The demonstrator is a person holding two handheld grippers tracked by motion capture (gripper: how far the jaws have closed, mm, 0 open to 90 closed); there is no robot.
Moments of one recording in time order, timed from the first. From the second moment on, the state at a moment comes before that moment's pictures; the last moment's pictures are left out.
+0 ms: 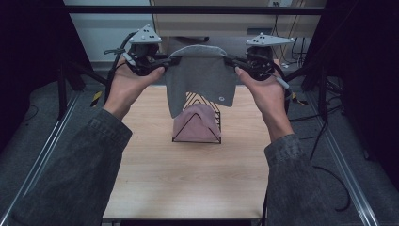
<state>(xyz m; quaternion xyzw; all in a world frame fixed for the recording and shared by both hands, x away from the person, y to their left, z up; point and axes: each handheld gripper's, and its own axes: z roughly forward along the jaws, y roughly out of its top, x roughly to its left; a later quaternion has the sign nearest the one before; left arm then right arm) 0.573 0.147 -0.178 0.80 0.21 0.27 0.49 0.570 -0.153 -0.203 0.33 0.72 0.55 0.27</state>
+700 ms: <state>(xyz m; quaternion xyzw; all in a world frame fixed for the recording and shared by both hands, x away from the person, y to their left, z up) 0.592 0.145 -0.213 0.82 0.22 0.25 0.47 0.590 -0.152 -0.234 0.34 0.74 0.51 0.26</state>
